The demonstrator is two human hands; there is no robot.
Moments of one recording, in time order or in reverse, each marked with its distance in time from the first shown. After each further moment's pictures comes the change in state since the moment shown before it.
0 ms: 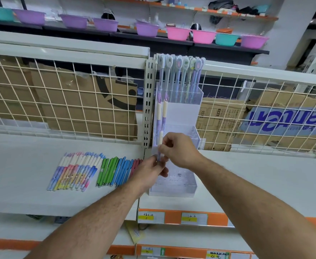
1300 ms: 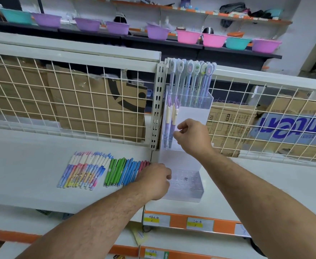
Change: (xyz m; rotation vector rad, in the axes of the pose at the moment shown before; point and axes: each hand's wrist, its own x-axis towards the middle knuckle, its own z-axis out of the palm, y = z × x) left_hand -0.002 0.003 -0.006 0.992 -0.031 0.234; right_hand 0.034 -0.005 -0.015 -0.051 0.253 0.072
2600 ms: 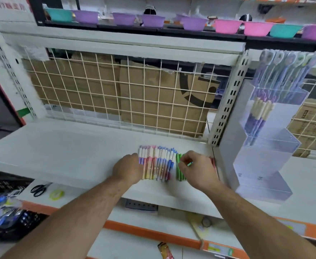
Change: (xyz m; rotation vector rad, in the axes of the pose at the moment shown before) left_hand -0.114 -0.276 -0.074 0.077 0.201 -0.520; right_hand -0.092 -0.083 0.207 -0.056 -0.207 -0.046
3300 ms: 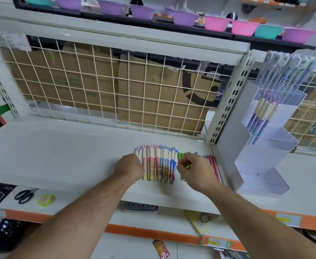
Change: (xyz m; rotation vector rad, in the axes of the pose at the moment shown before) left_hand 0.024 -0.010 -0.001 -0.077 -0.173 -0.181; right_hand -0.004 -0.024 0.019 -0.030 -0.026 0.016
